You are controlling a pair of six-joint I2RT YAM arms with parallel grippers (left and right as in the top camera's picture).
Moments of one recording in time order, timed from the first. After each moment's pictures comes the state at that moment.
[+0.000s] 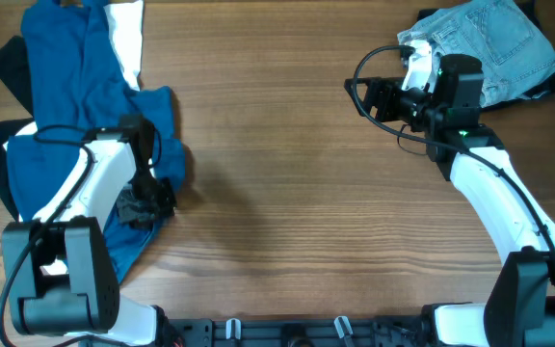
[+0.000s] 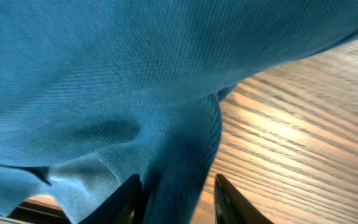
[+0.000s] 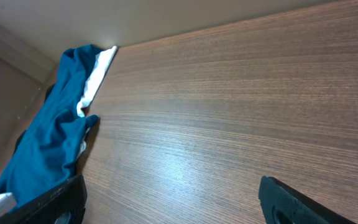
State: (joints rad) left arm 0.03 1.68 1.01 -1.14 -0.03 -0.34; right arm 0.05 1.55 0.99 -0.01 -0.56 0.26
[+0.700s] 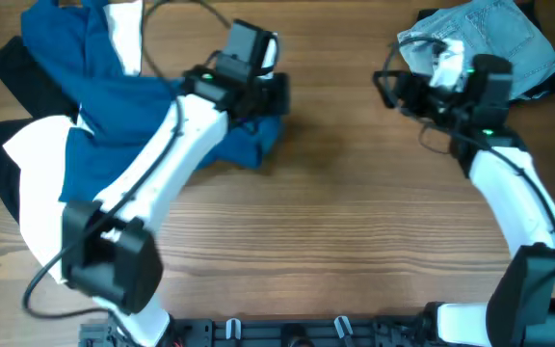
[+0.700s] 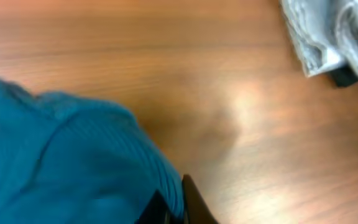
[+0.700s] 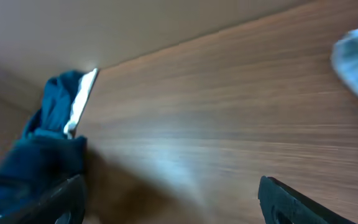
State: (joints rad) left arm -0.45 1.79 1.57 -0.77 0.15 -0.40; right arm -0.09 1.55 0.99 -0.01 -0.60 0.30
